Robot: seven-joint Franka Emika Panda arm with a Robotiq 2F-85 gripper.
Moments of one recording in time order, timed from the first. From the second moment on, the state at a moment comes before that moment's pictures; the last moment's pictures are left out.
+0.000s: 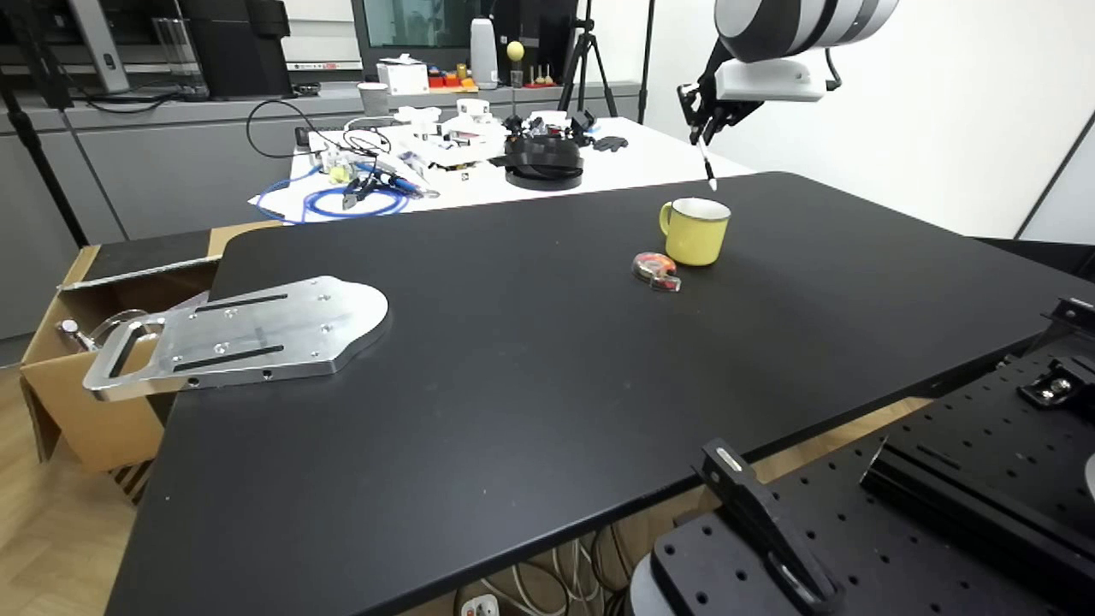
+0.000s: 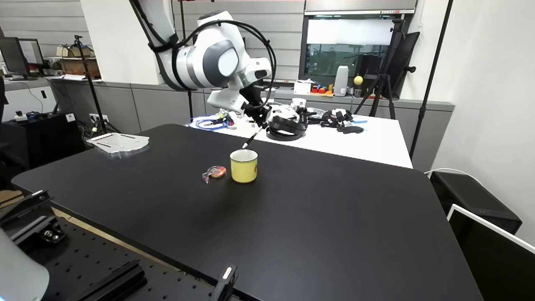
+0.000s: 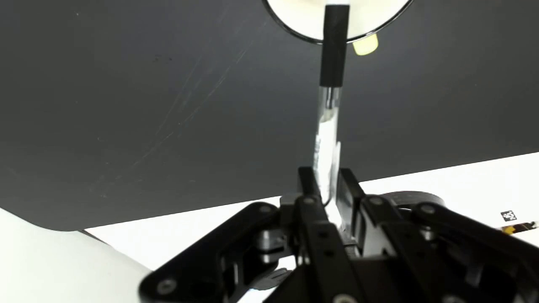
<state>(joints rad) 0.09 0.44 -0.27 -2.29 -0.02 3.26 0.24</state>
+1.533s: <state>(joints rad) 0.36 0.58 -0.36 -2.32 0.38 3.45 0.12</state>
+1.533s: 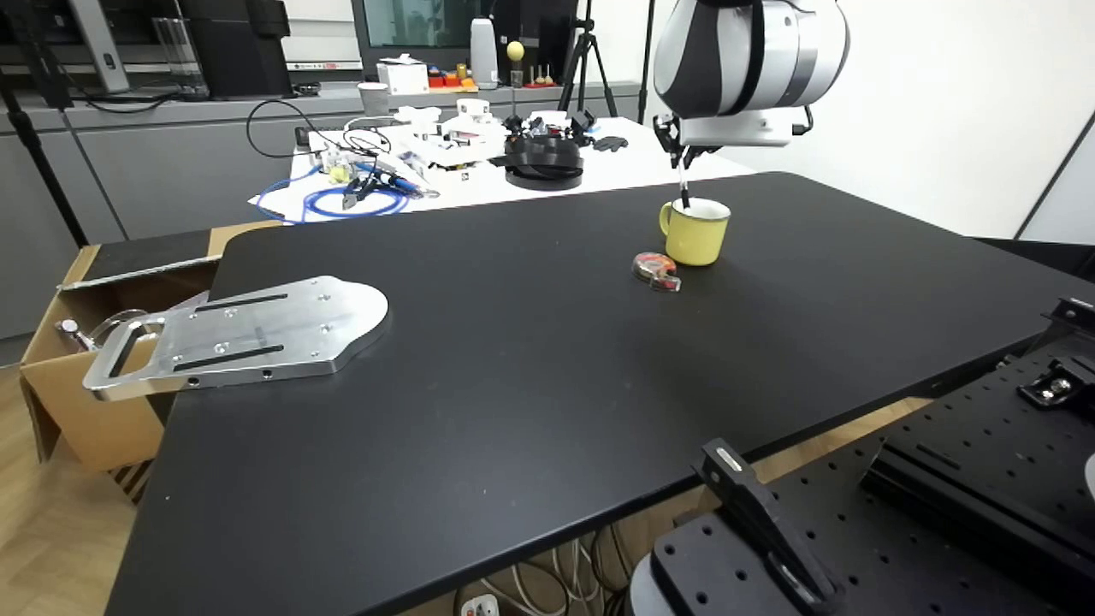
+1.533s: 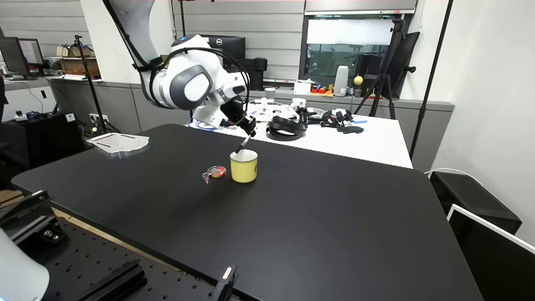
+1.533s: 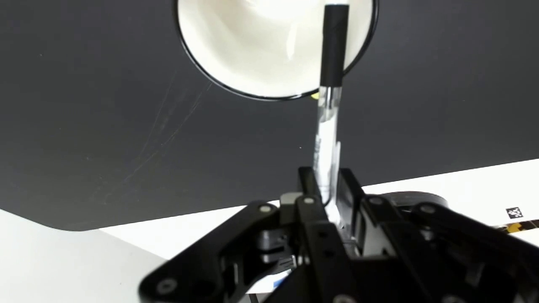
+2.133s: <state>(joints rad) 0.39 0.60 -0.38 -2.32 0.40 3.45 0.12</state>
